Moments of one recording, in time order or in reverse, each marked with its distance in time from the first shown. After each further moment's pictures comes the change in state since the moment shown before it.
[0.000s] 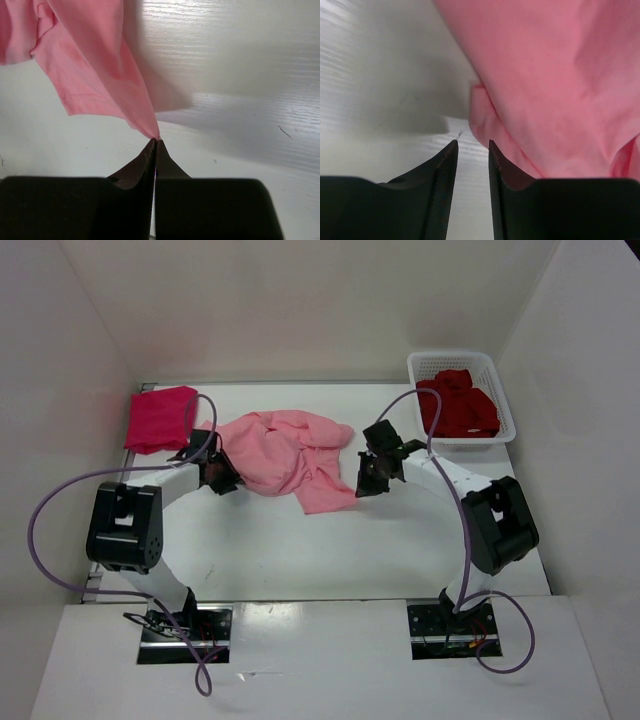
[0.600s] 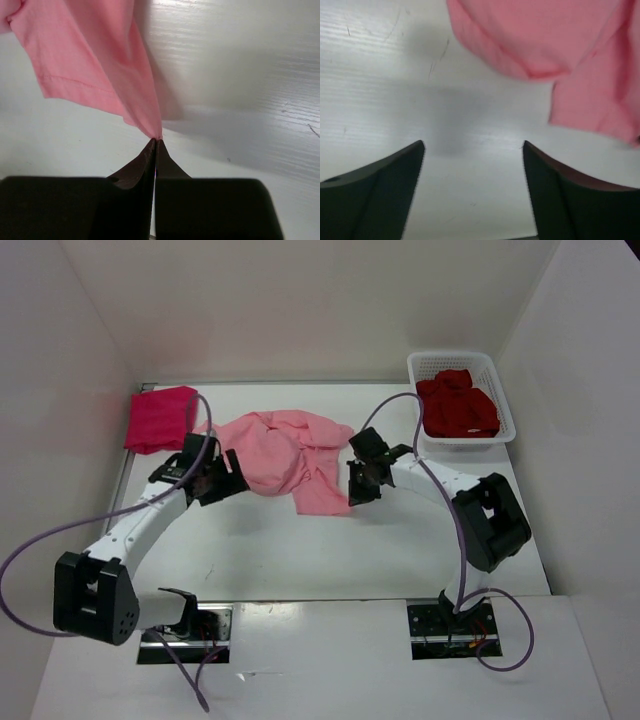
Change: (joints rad) left arm -0.165 -0.373 -0.005 -0.369 -0.114 0.161; right arm 0.085 0.033 0.000 -0.007 0.030 -0.018
